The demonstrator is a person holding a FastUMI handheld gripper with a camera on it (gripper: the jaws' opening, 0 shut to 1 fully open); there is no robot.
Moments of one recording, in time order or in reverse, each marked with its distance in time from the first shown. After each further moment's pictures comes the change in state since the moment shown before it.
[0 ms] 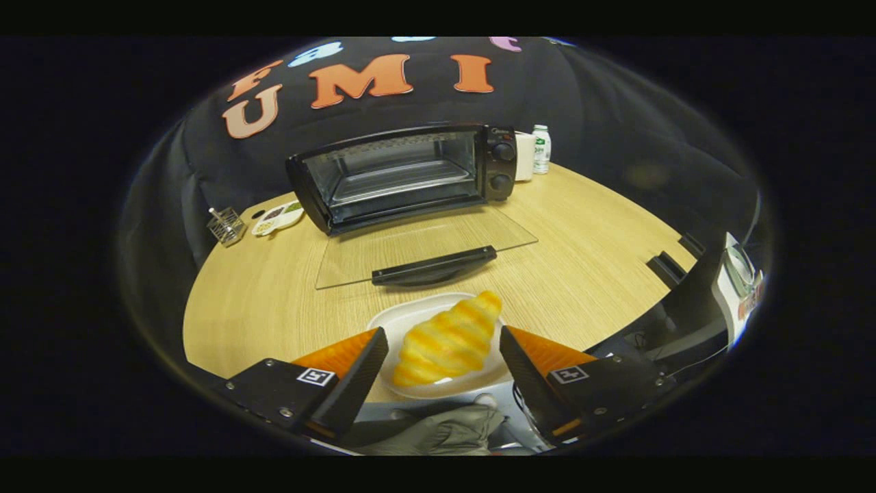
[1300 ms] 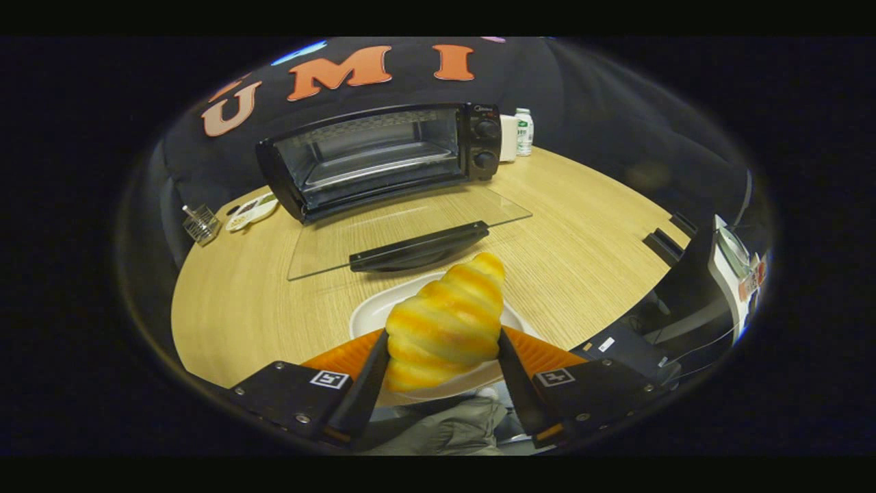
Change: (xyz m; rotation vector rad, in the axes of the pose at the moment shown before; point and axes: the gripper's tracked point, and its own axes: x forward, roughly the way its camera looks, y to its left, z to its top) arm 0.013 0.003 -0.009 0.061 0.035 -0.066
